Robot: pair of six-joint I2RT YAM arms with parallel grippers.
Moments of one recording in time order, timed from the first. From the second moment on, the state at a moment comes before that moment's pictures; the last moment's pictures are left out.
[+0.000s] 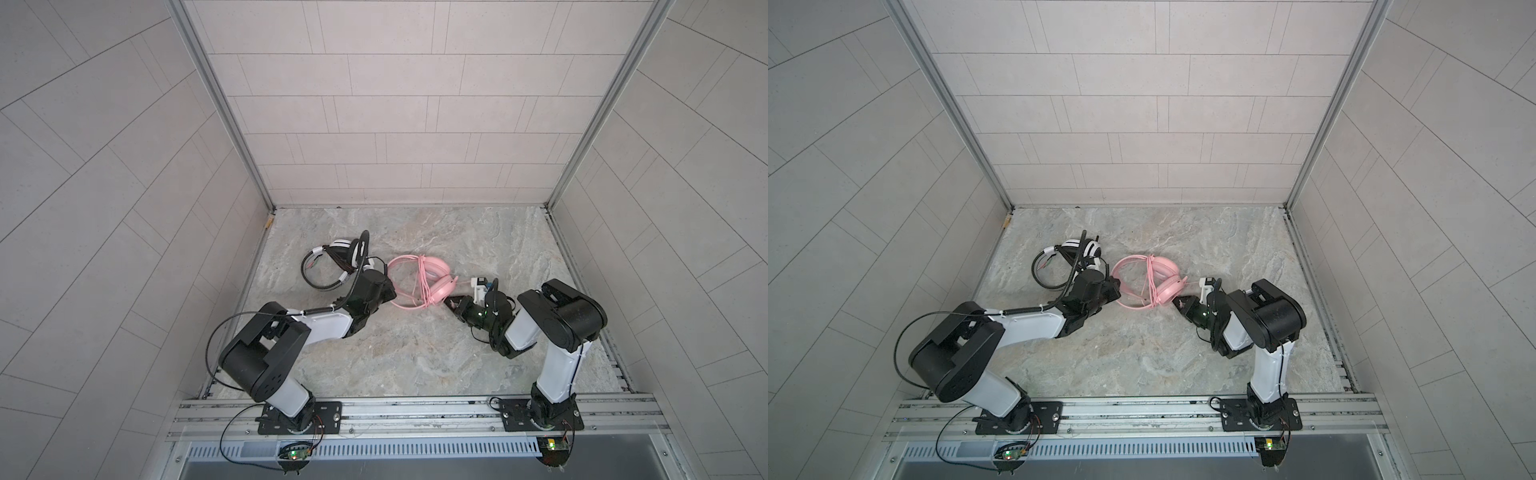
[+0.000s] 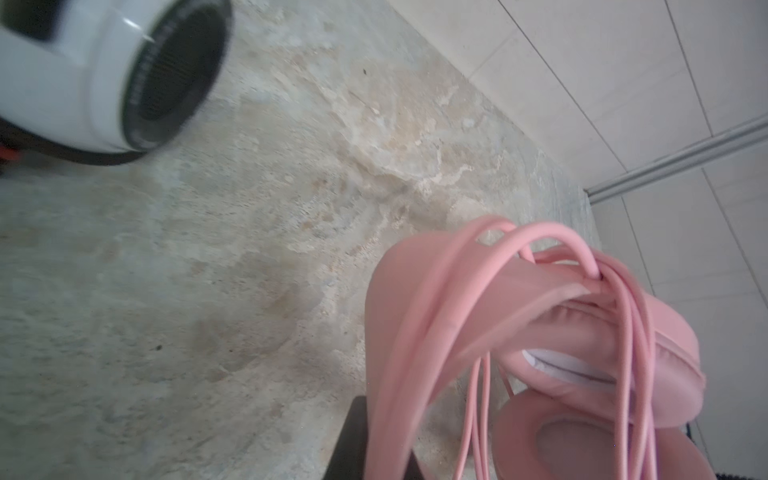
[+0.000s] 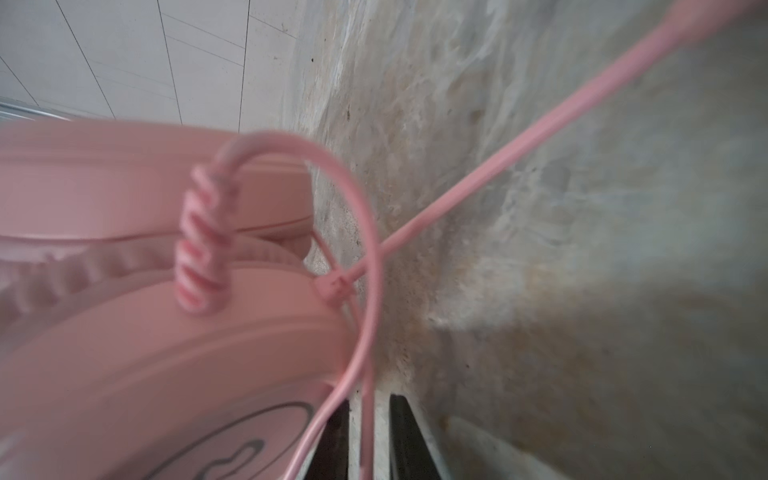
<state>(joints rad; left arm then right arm) -0.66 1.59 0.65 0.35 -0.17 -0.83 0.36 1.85 0.31 1.13 -0.38 1.08</state>
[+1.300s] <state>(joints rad) -0.74 1.68 0.69 0.17 -0.23 -0.85 0.45 1.70 0.60 0.40 -0.33 0.72</state>
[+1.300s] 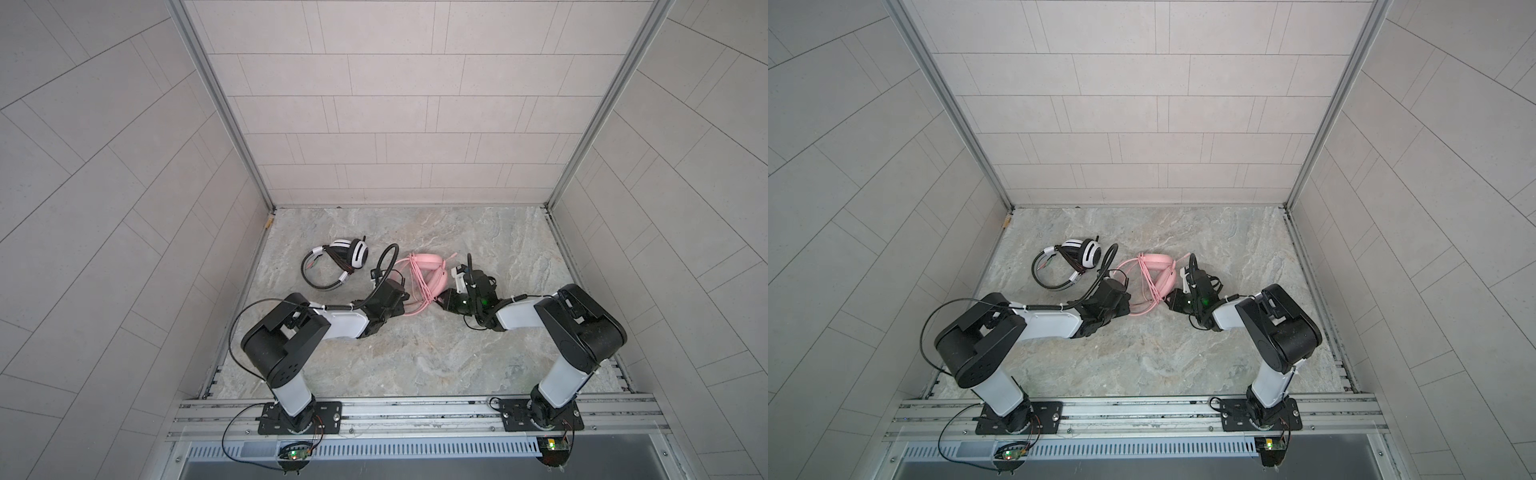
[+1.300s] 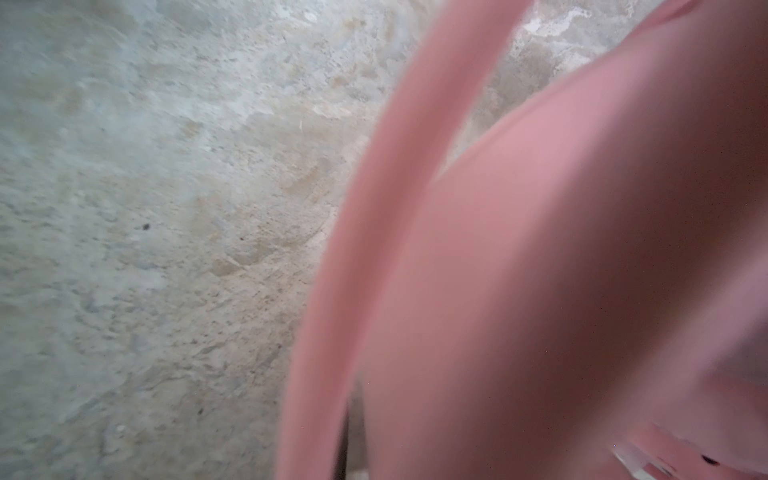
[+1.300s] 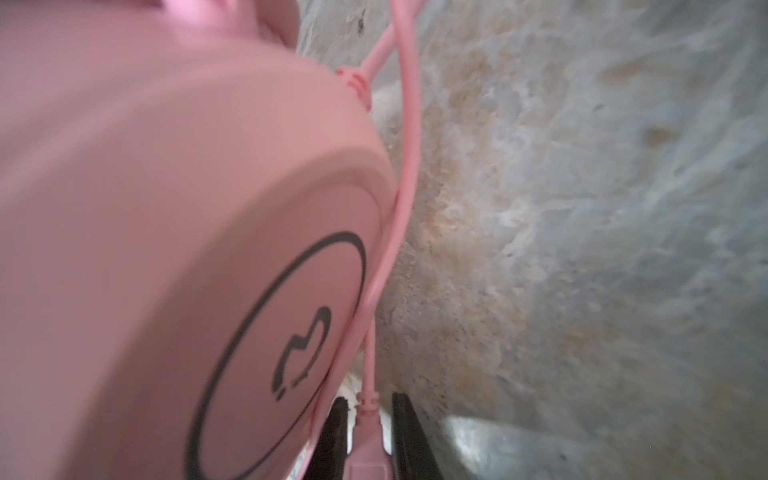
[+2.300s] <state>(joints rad) -0.70 1.62 0.67 0.18 0.01 -0.76 0.52 1.51 0.78 -0.19 -0.37 0.35</state>
